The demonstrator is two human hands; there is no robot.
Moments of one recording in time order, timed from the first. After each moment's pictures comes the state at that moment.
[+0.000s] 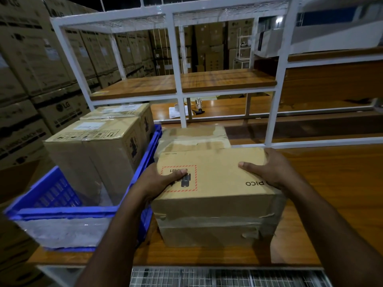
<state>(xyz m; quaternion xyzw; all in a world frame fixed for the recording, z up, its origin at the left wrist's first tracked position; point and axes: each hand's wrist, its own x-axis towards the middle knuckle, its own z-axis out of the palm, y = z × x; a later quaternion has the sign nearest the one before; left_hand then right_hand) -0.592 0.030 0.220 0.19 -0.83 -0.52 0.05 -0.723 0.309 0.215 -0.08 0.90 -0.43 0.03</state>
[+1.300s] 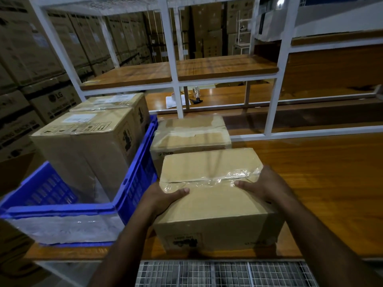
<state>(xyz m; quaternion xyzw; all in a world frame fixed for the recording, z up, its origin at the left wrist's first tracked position) -0.597 0.029 0.149 0.26 -0.82 -0.50 0.00 -0.732 0.301 0.140 -0.02 0.94 -0.33 0.10</state>
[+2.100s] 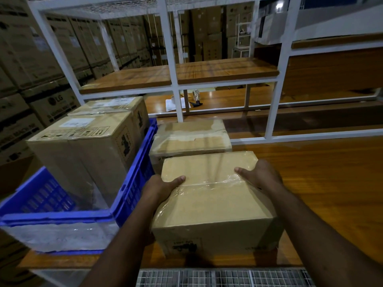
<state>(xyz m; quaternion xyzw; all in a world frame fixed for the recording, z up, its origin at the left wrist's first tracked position) -0.646 0.018 0.151 0.35 -0.84 -0.42 0.01 -0.772 0.279 0.146 0.01 0.95 -0.32 0.05</state>
